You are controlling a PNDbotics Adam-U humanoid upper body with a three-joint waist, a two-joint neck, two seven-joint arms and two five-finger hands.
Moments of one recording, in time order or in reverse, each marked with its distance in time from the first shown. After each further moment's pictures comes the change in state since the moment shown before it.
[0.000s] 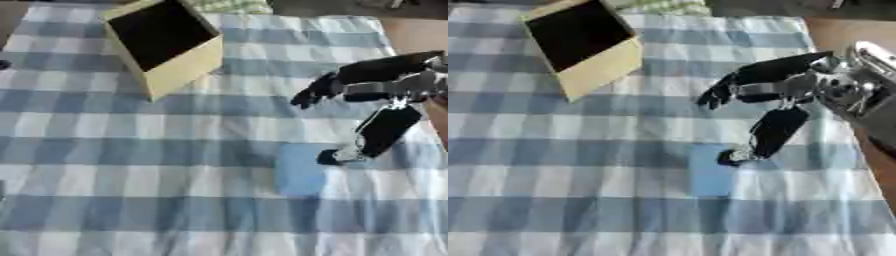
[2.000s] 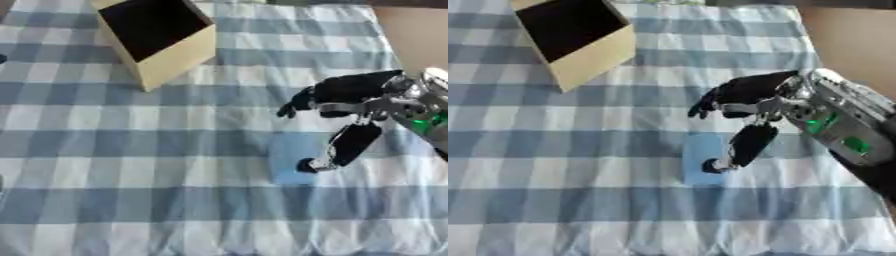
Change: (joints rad) left arm 0.009 -0.009 -0.007 0.000 0.014 0.013 -0.023; right arm 0.095 0.103 -0.007 0.035 0.223 -0.109 -0.007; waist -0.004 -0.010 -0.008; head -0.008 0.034
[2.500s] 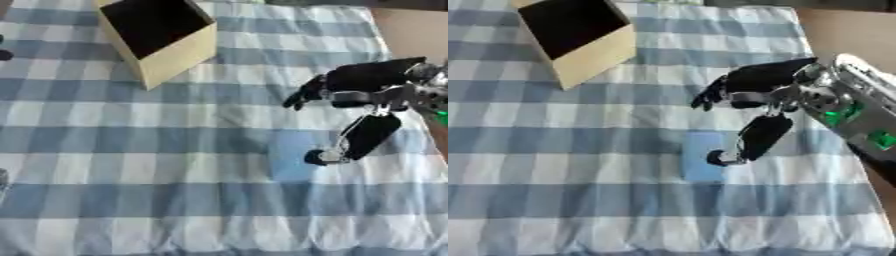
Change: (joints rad) left arm 0.013 0.000 0.000 0.000 -0.001 0.006 -0.005; right arm 0.008 -0.024 -0.027 -0.091 -0.073 0.037 0.024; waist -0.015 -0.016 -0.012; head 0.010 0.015
